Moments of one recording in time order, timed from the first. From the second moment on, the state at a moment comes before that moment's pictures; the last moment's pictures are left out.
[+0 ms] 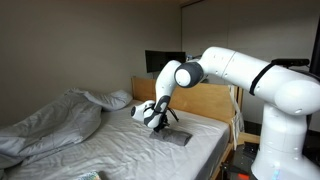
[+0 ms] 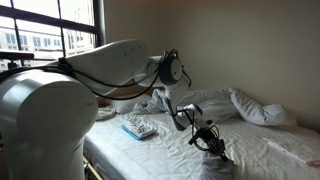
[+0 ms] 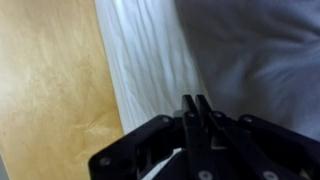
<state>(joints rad) -0.02 1.17 -0.13 -1.28 -0.90 1.94 0.90</state>
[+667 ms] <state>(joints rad) 0.00 1.42 -0.18 -0.92 -0.71 1.76 0.72</state>
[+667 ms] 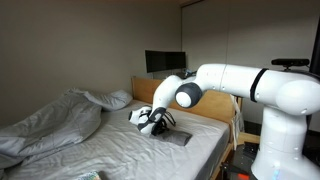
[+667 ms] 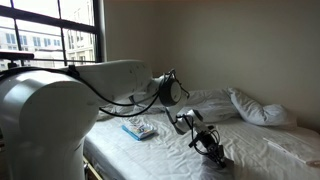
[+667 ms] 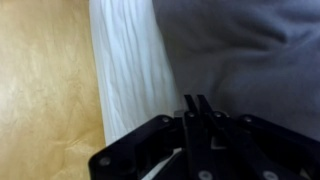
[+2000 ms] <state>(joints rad) 0.03 1.49 -0.25 -0.78 -0.67 1.72 0.69</state>
